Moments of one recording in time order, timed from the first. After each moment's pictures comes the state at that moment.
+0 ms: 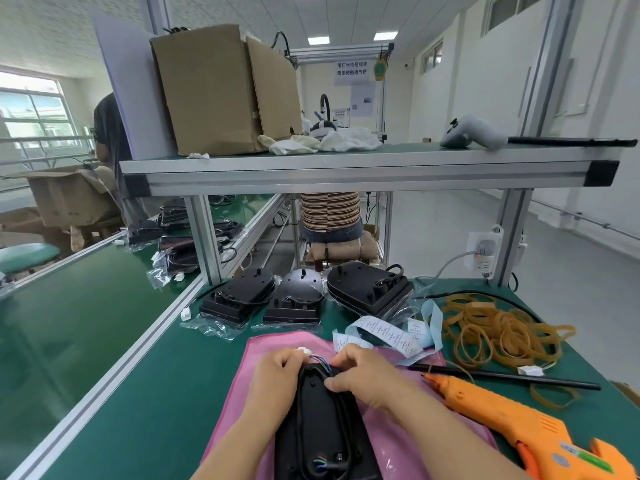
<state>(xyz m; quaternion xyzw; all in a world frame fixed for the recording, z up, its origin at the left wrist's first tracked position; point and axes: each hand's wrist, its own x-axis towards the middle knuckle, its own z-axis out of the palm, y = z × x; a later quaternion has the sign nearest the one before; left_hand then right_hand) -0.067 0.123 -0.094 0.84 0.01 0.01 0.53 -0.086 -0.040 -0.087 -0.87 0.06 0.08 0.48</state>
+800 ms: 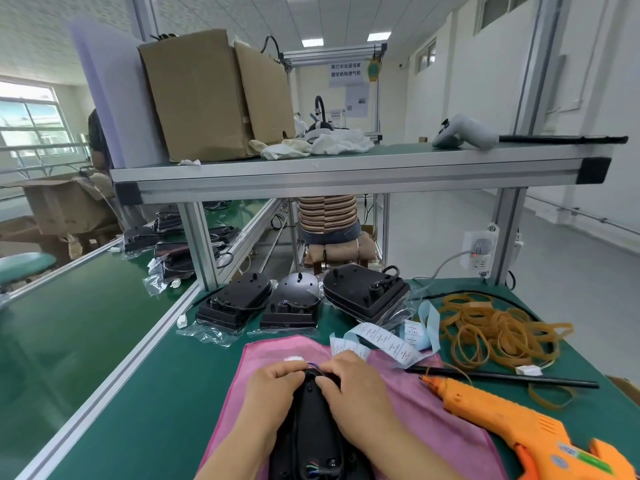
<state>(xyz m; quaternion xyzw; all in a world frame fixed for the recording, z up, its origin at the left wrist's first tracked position) -0.077 0.124 -0.097 0.73 0.07 -0.07 0.67 -0.098 -0.017 -0.108 -0.93 -0.02 -0.15 0.33</state>
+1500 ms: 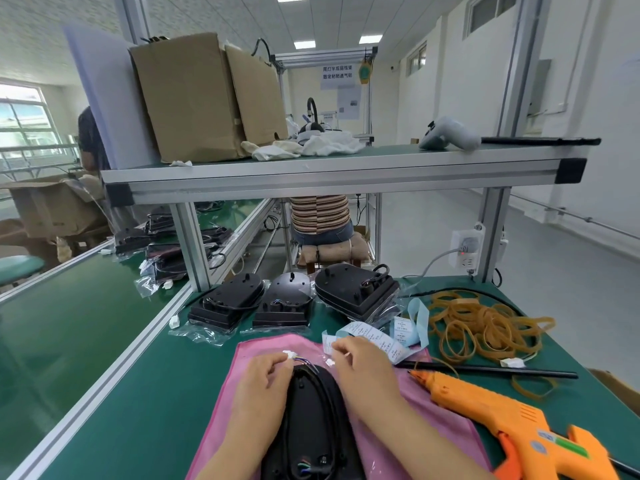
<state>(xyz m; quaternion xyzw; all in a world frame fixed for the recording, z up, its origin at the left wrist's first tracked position) -0.088 0.128 -0.103 0.83 -0.03 0.08 0.54 -0.097 -0.038 -0.093 -0.92 0.02 -0.18 0.35</state>
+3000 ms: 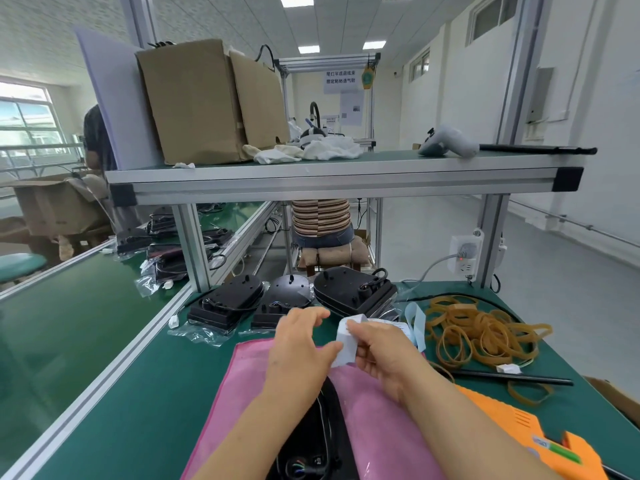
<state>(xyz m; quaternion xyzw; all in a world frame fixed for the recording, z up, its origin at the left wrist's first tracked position) -0.081 0.075 -0.053 0.87 -0.16 0.16 0.43 -0.095 -0.066 -0.048 -0.61 0.15 0.01 0.78</state>
